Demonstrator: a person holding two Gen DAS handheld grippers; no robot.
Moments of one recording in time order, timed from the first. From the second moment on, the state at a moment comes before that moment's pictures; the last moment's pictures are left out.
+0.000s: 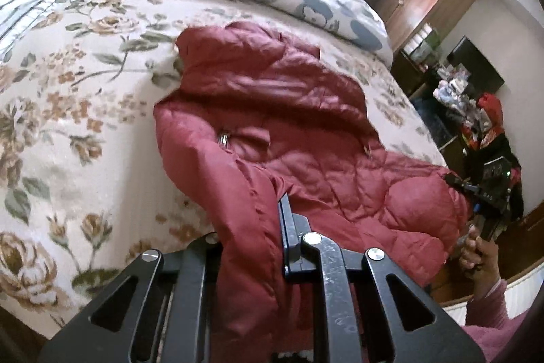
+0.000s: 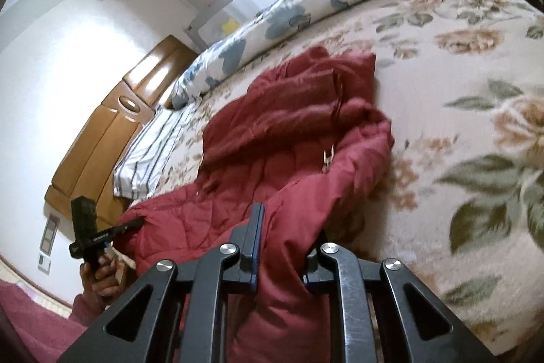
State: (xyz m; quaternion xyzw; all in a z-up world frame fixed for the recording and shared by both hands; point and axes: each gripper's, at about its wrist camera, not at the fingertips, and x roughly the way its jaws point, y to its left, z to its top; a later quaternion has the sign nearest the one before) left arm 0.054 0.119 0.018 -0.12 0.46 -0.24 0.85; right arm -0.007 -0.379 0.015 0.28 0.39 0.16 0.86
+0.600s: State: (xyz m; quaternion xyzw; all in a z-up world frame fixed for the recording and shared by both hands) left arm 0.123 0.106 0.046 -0.15 0.43 -0.21 0.87; right arm 0.065 -0.389 0.040 0.27 0.34 0.10 0.89
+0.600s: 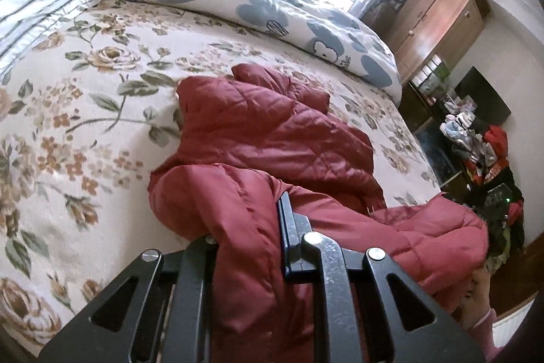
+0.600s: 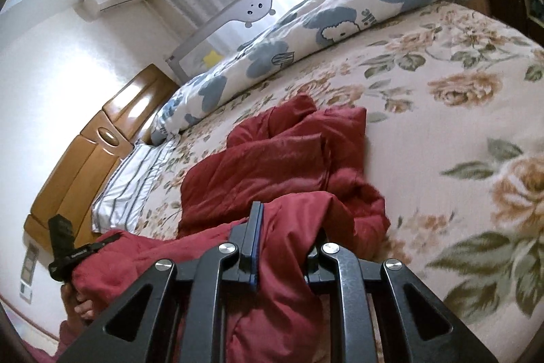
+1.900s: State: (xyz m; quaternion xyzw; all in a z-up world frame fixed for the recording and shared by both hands) left arm 0.303 0.056 -0.004 -0.12 0.46 -0.10 0.88; right arm 0.241 -0.407 -0.014 0.28 0.35 -0.02 0.90
